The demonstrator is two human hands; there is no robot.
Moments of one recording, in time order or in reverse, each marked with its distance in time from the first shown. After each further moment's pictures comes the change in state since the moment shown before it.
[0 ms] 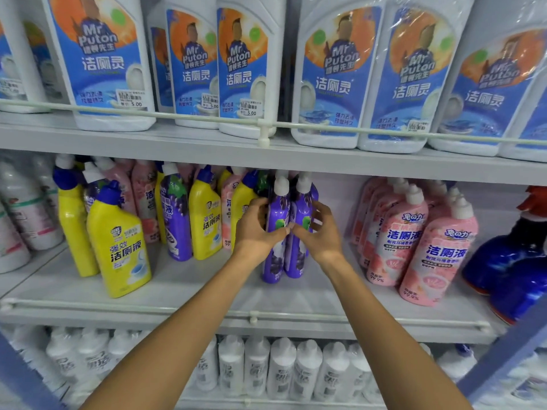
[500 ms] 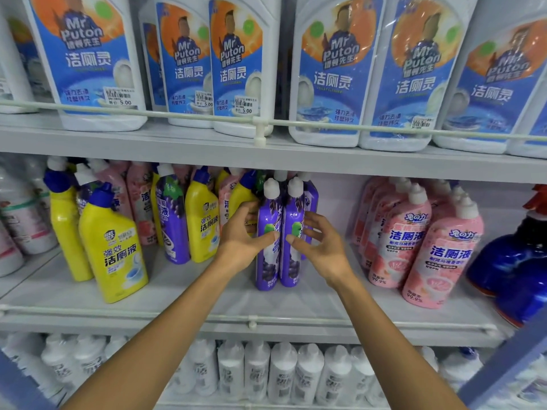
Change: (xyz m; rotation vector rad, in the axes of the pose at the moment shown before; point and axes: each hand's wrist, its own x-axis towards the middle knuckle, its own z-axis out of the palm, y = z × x) left_hand -0.002 -0.009 -0.025 0.017 -0.059 0.016; right_hand -0.018 0.011 -0.011 0.038 -0.112 -0.015
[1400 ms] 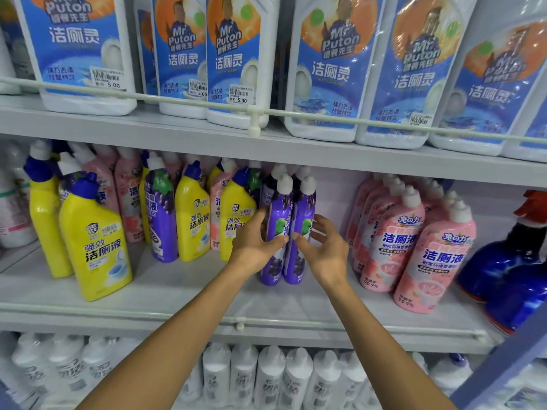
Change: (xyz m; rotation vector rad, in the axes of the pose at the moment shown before) left_hand 0.006 -0.019 0.042 0.087 -0.052 0.016; right_hand -0.001 0.010 -0.007 -0.176 0.213 -0.075
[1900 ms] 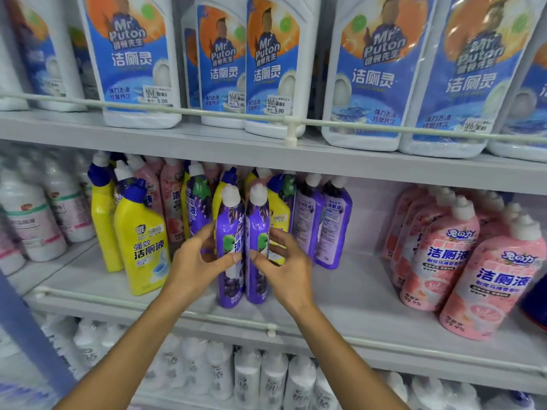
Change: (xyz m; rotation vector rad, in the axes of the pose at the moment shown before) left_hand -0.066 -0.017 -0.141 0.062 0.134 -0.027; right_hand -0.052 -0.039 0.105 0.257 -0.225 -0.048
